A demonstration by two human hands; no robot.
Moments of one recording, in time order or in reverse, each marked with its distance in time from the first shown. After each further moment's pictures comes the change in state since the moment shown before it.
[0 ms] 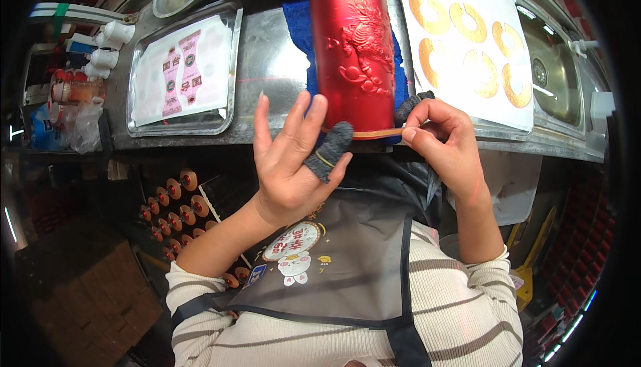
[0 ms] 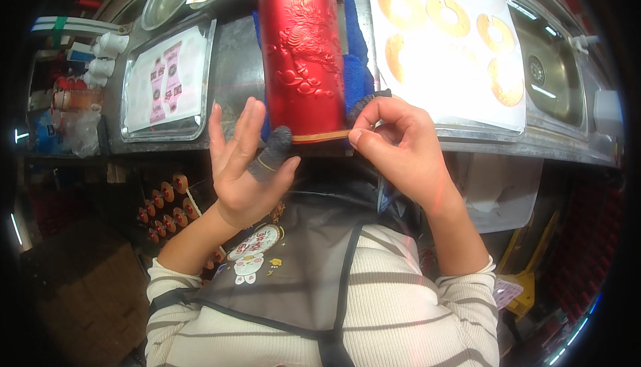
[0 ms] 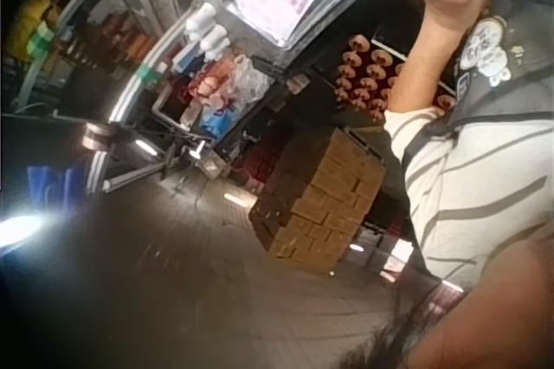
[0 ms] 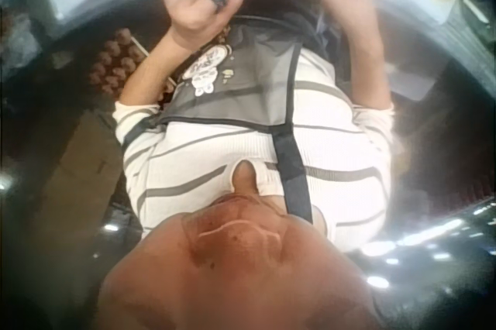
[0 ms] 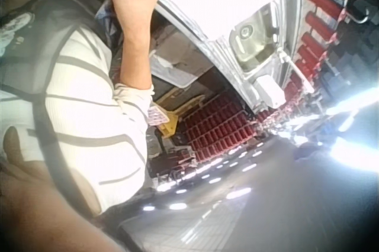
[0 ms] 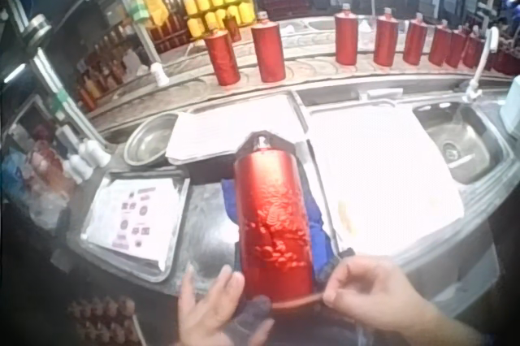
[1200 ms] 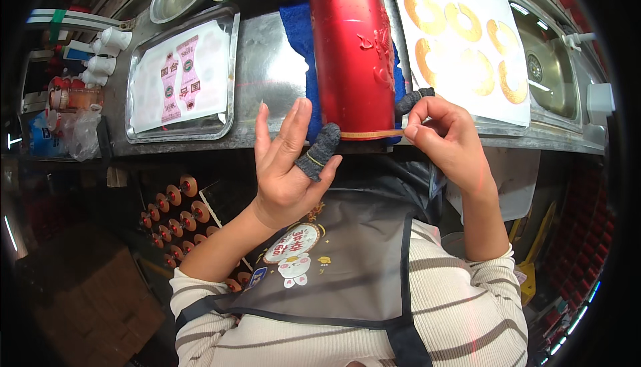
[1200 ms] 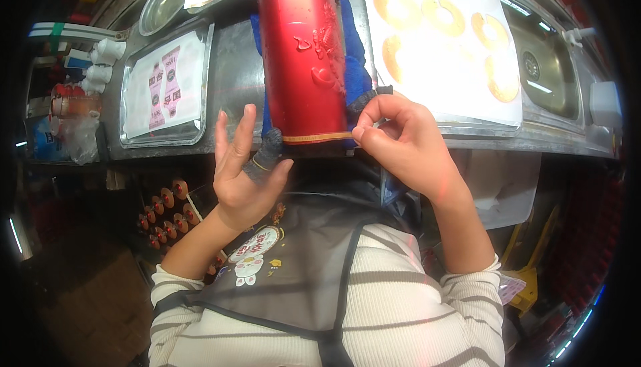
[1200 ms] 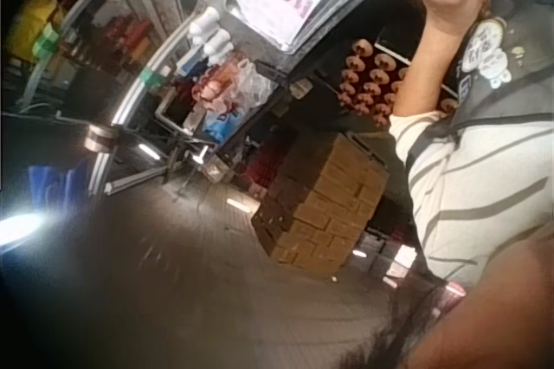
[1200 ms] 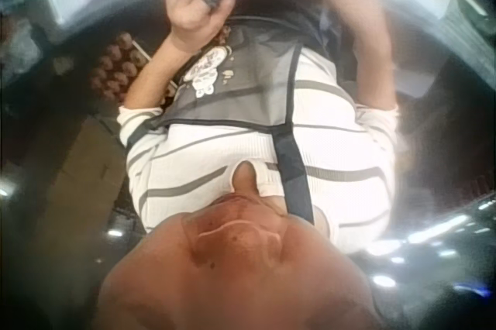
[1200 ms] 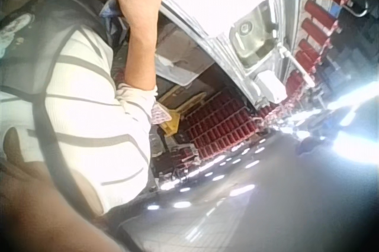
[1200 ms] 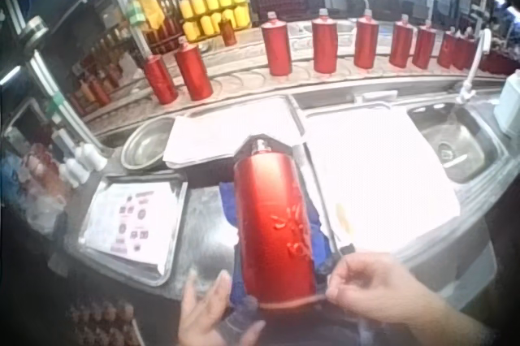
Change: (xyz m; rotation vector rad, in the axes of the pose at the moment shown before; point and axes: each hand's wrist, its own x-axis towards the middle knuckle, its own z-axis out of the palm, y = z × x) left_hand -0.016 -0.008 0.001 -0.122 -0.010 -0.079; right_hand 0.001 -0.009 -0.006 -0.060 -0.038 0.084
